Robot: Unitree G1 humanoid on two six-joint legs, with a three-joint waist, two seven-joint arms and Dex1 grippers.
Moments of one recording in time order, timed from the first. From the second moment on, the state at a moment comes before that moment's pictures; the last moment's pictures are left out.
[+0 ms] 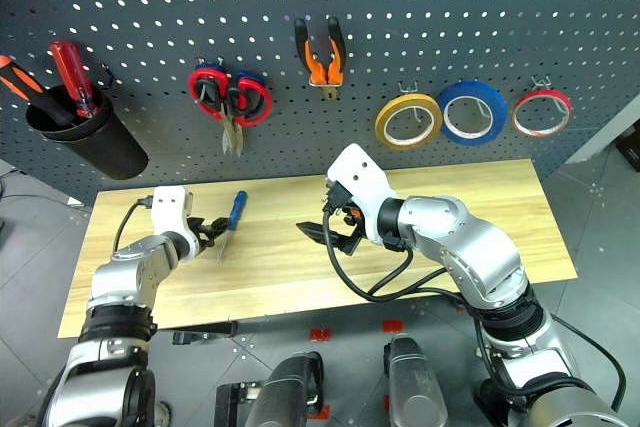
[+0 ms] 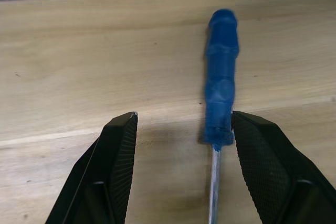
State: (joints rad) left arm -0.53 0.49 0.22 0.57 -0.18 0.51 -0.38; right arm -0.66 -0.37 0.30 -0.46 0.43 1.02 0.51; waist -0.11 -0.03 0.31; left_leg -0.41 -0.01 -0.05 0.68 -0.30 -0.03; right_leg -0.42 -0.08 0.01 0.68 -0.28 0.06
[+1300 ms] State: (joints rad) left arm -0.15 0.60 0.51 -0.36 -0.52 0.52 -0.55; right arm -0.68 -0.43 0.15 -0.54 0.56 0.81 0.71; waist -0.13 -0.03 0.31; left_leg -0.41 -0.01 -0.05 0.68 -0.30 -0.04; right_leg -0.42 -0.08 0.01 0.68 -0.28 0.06
